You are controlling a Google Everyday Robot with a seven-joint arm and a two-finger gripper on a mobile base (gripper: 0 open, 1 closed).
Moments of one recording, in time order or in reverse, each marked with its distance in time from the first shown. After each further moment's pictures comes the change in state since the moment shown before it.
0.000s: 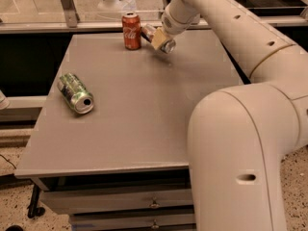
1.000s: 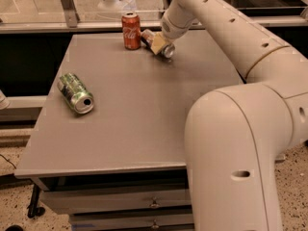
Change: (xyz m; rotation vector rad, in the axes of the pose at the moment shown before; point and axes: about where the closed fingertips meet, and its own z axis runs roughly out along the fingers) arm 0.008 0.002 0.016 -0.003 0.033 0.013
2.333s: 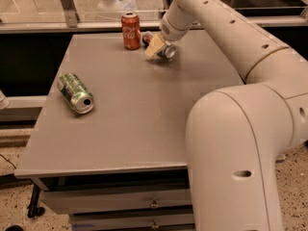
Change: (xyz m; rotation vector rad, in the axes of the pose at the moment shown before) arm 0.004 0.008 0.004 -0.030 0.007 -0.015
